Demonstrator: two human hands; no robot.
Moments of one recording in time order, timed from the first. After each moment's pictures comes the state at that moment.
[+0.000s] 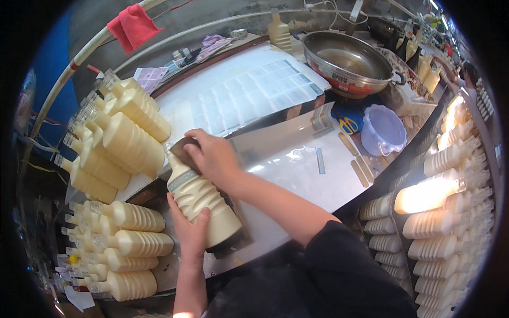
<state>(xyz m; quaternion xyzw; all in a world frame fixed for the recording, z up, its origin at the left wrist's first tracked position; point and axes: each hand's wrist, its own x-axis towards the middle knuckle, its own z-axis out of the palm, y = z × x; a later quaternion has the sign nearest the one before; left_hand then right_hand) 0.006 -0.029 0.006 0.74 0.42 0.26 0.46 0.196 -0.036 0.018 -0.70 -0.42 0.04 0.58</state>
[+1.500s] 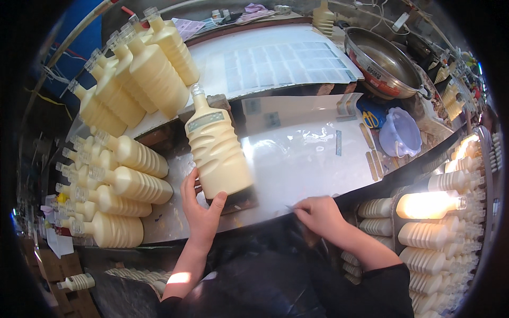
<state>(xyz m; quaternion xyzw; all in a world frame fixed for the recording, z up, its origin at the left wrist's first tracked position) -0.055 -0.070 -0.030 0.80 0.33 0.35 0.36 0.143 -0.291 -0.011 -0.82 -0.42 0.28 0.28</state>
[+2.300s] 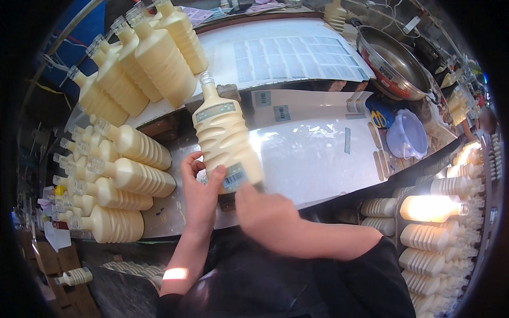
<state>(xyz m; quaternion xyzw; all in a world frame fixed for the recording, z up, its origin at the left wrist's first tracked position) -0.033 -0.051 -0.014 0.63 0.43 0.34 0.56 0.069 -0.193 0.035 -0.70 -0.69 -0.14 0.15</state>
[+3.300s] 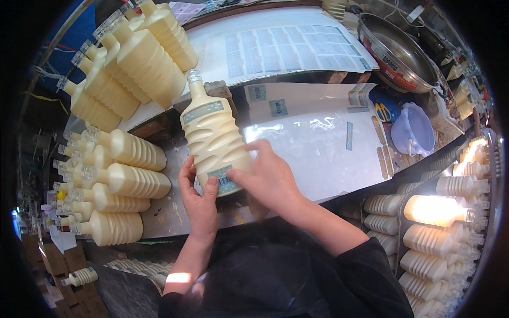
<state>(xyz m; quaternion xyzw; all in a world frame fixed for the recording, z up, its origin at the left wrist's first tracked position) -0.036 -0.068 -0.038 0.67 0.38 0.39 0.52 0.121 -0.155 0.006 -0.77 -0.33 0.30 0.45</state>
